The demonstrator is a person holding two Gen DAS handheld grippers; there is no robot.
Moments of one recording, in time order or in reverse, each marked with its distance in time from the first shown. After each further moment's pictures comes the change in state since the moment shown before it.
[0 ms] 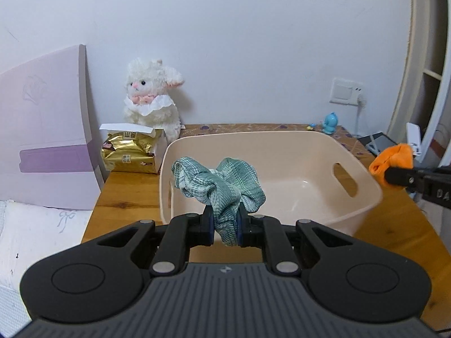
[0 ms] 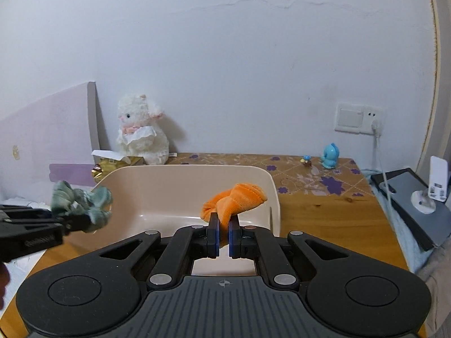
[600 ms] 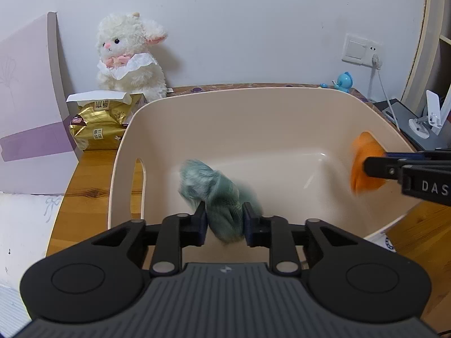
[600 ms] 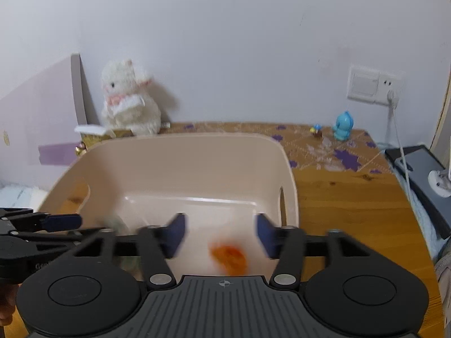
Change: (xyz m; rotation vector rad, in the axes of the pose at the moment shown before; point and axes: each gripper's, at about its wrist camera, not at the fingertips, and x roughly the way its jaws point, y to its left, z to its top) left arm 0.088 -0.009 -0.005 0.034 0.159 -0.003; right arm 0.058 -0.007 -0.006 0.012 0.117 0.003
